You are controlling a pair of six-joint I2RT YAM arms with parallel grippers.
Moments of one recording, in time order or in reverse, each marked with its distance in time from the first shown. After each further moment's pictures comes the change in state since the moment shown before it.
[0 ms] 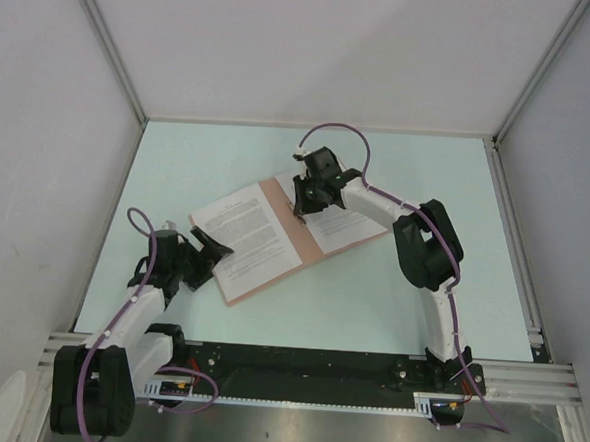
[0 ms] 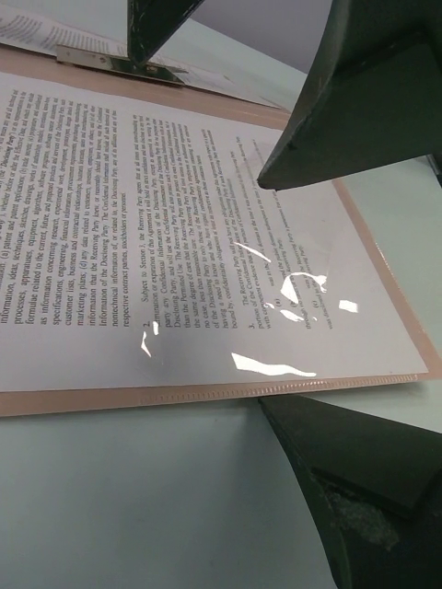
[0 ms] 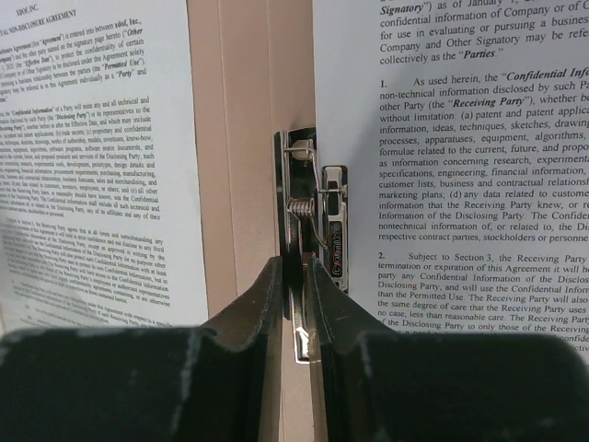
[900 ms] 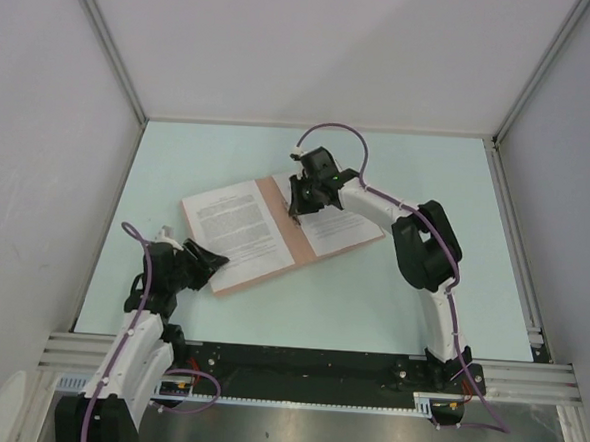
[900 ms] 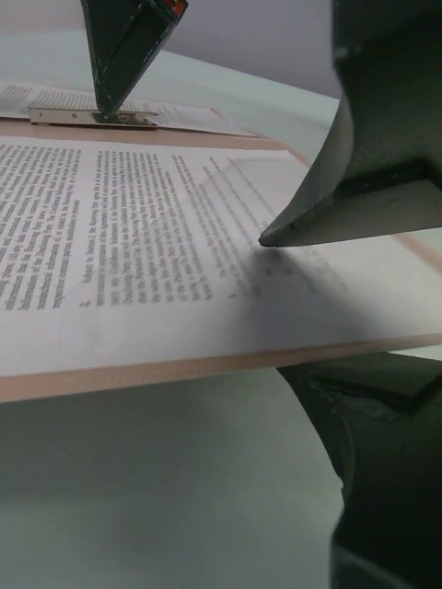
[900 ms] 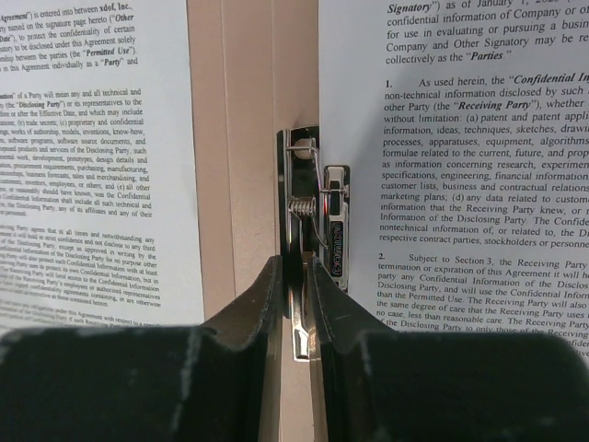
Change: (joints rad) left arm 0.000 -0.278 -0.093 -0.037 0.039 0.000; right arm 0.011 0.000 0.020 -0.003 -0.024 0.052
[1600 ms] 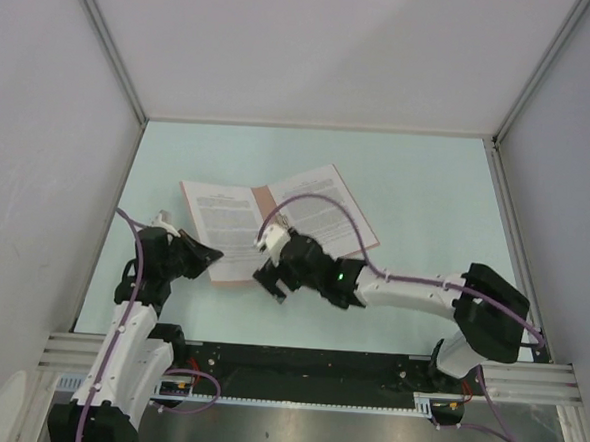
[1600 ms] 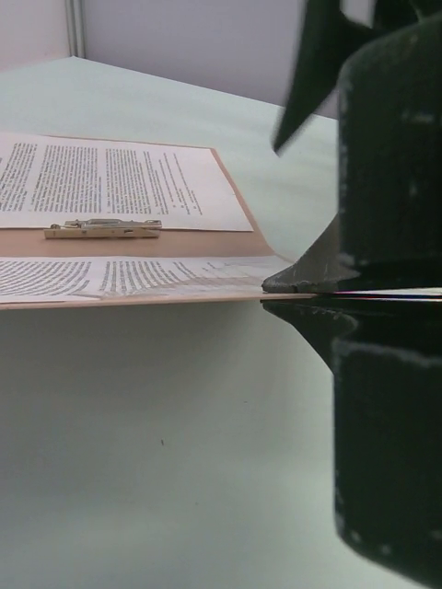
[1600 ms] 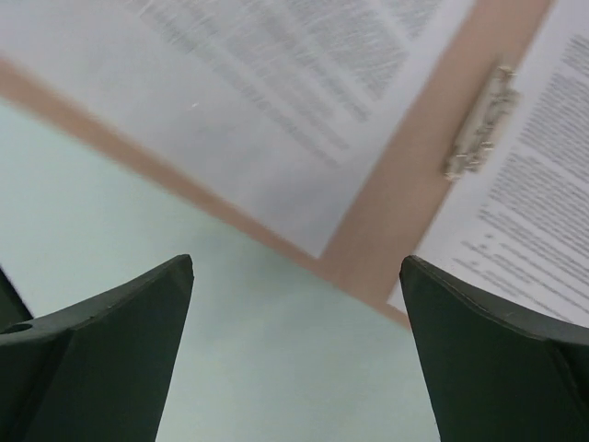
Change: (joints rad) left arm -0.002 0.008 0.186 -0.174 0.028 0.053; right arm 0.424 -0.572 -0.662 0.334 0.321 -0.320
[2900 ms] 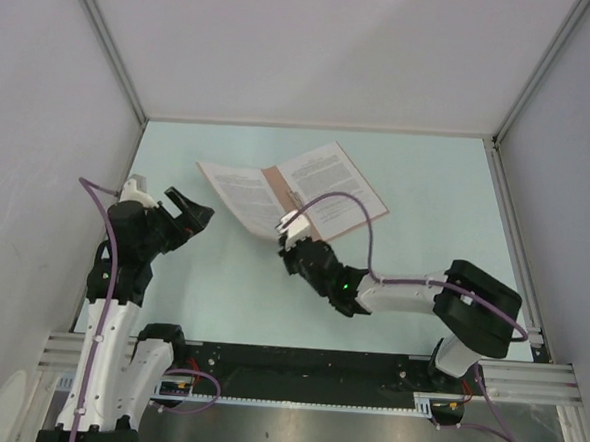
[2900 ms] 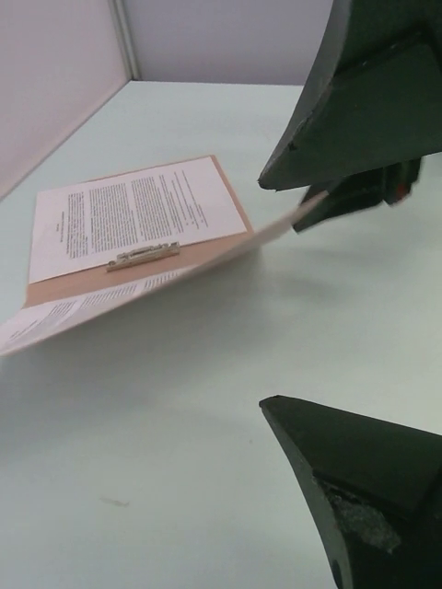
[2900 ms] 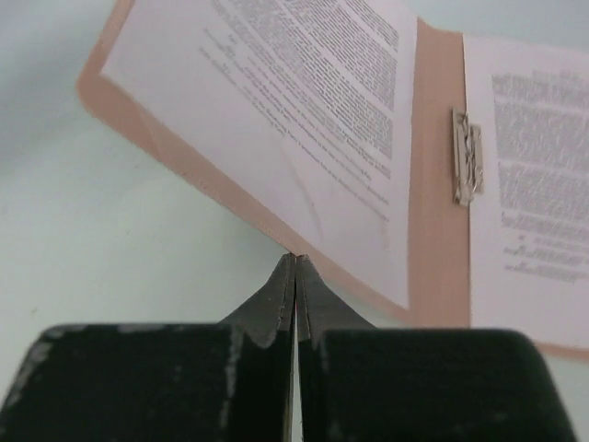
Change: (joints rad) left arm 0.000 0.006 0.381 -0.223 -0.138 0.137; right arm 0.080 0.081 -0.220 0.635 0.328 0.007
